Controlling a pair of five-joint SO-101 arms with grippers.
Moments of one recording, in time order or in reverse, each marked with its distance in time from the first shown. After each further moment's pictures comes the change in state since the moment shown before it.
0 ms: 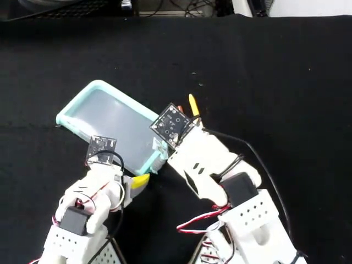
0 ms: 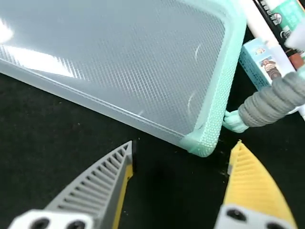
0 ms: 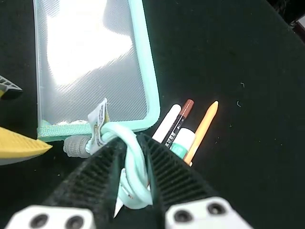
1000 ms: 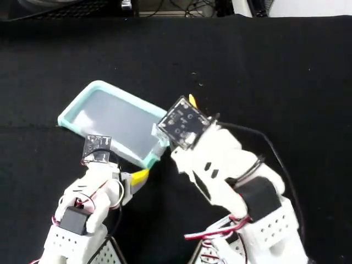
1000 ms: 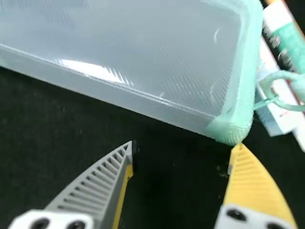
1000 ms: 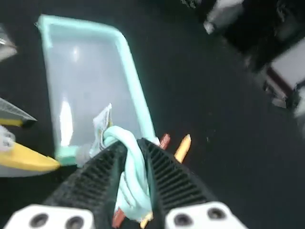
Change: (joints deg) left arm -1.0 0.0 -0.2 -3.3 2.9; right arm -2.7 1.1 -21.2 11.9 0.0
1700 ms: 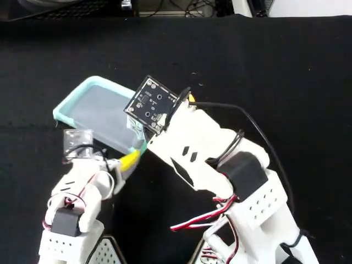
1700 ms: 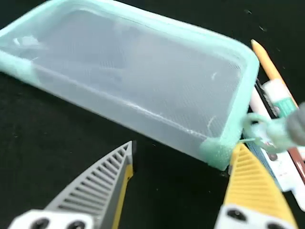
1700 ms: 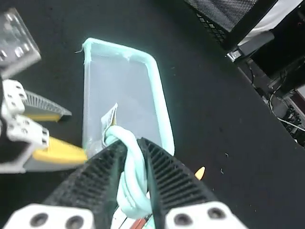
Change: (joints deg) left arm -9.0 0.0 -6.7 -2.3 0.0; right arm -6.6 16.6 -18.6 3.3 -1.6
